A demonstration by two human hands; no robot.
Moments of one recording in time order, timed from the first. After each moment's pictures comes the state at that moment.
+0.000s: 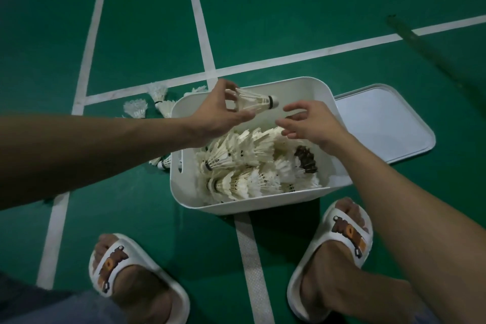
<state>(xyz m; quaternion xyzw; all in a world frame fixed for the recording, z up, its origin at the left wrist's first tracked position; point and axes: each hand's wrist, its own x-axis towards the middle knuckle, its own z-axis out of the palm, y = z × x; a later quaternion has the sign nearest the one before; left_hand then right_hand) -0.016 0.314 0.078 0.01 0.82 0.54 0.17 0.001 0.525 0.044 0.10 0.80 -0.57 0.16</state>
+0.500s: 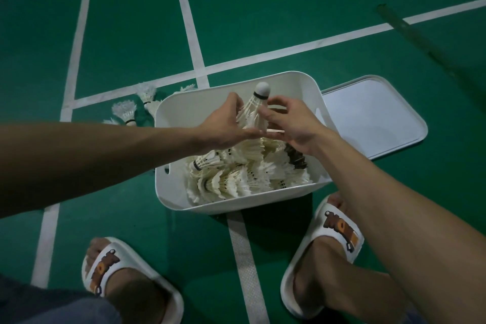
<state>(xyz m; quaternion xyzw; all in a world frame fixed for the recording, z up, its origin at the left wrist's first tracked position) -0.007 0.344 0.060 0.08 0.89 0.40 0.21 0.004 0.510 0.044 0.11 0.63 -0.74 0.20</state>
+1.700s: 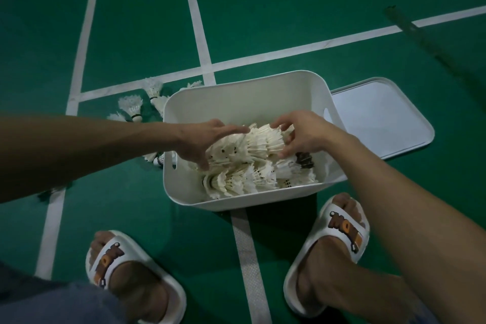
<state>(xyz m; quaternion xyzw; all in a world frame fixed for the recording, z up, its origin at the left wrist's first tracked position) -0.017 0.276 0.051 0.29 0.88 0.03 0.36 0.004 0.523 0.044 -0.04 0.93 -0.27 0.26</state>
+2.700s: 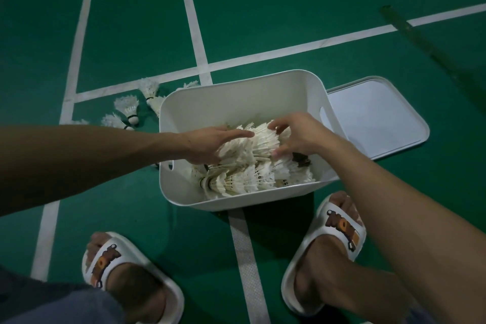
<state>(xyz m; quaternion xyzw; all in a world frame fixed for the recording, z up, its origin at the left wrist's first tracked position) -0.011 0.295 0.032 0.32 0.89 0.06 0.31 0.010 0.525 0.034 -0.04 0.93 -0.27 0.23</state>
